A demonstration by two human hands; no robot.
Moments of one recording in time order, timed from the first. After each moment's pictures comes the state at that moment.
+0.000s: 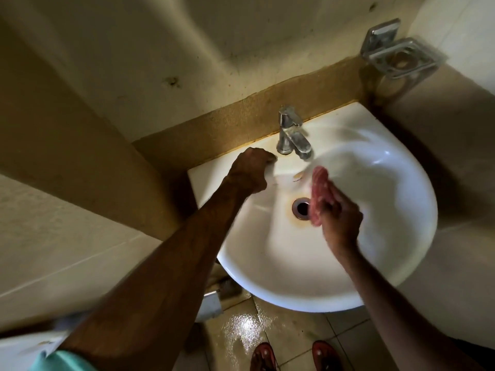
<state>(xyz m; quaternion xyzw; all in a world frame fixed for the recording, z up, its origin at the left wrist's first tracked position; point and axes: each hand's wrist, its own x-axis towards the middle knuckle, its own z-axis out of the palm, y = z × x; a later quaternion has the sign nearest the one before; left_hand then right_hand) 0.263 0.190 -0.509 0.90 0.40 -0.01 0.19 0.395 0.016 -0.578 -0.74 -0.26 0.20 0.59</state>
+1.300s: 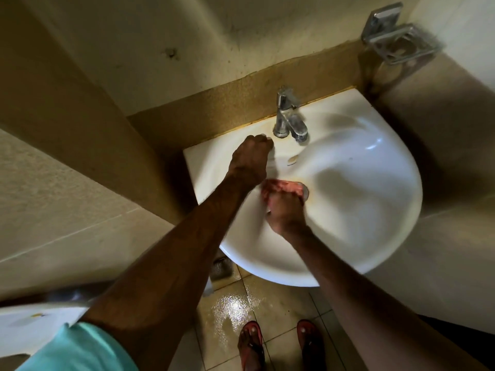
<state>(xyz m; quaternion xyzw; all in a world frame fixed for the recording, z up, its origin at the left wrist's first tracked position) 0.268 0.167 -0.522 0.91 0.40 0.00 0.12 0.343 0.048 -0.611 -0.80 -0.57 0.19 0.10</state>
